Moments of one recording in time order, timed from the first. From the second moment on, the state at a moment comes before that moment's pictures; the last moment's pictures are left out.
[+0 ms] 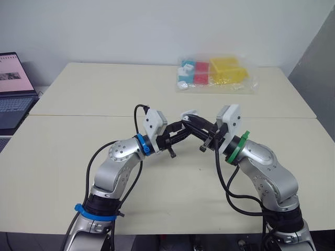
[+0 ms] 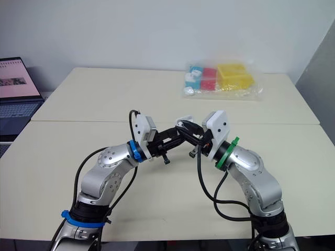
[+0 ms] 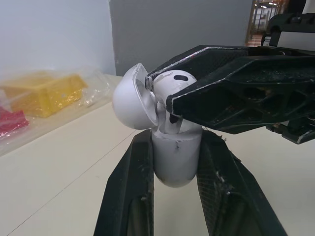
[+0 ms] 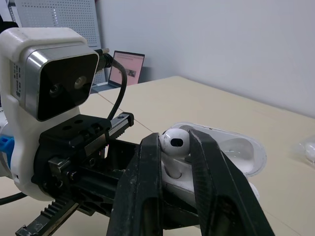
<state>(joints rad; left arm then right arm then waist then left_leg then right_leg) -0.41 0.32 -0.12 -0.19 -0.39 0.32 -0.77 -0.36 -0.28 0.12 -0.52 0.38 0.58 0.51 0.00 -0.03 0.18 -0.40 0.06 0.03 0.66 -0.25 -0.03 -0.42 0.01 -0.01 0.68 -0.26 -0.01</state>
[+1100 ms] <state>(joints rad) -0.41 0.32 -0.12 -0.18 -0.39 0.32 -0.76 -0.37 -0.35 0.09 -0.59 0.45 0.70 0.48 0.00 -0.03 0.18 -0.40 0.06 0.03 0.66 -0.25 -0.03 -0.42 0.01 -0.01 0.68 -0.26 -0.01</state>
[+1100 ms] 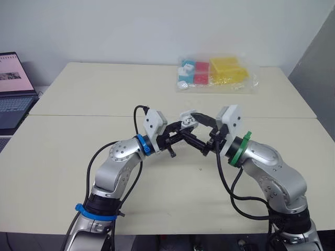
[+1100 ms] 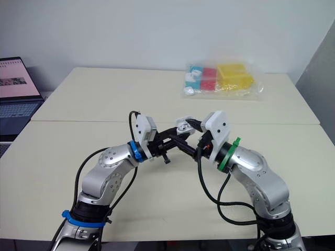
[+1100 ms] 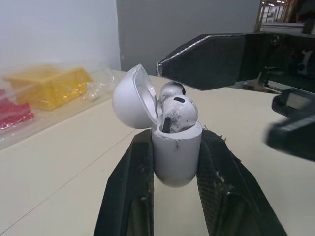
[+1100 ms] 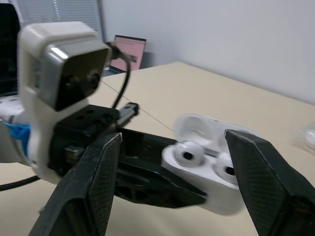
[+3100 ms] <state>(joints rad) -0.39 0.33 -0.19 -0.20 -0.36 0.23 -0.87 -0.94 -0.76 0.25 -0.16 0.46 0.84 1.18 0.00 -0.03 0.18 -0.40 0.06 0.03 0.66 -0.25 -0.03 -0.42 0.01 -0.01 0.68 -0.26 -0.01</state>
